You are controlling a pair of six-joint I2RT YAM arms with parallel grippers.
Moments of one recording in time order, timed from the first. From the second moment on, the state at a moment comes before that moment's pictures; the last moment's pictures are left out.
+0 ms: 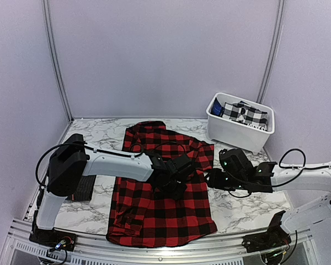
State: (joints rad) left arm -1.16 2.22 1.66 -0.59 -0.23 -0.40; right arm 0.83 1.20 0.60 -0.23 0.23 0.86
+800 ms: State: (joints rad) left arm -1.14 2.18 1.72 -0.62 -0.25 -0.43; right arm 1.05 1.14 0.56 -0.37 0.18 0.95
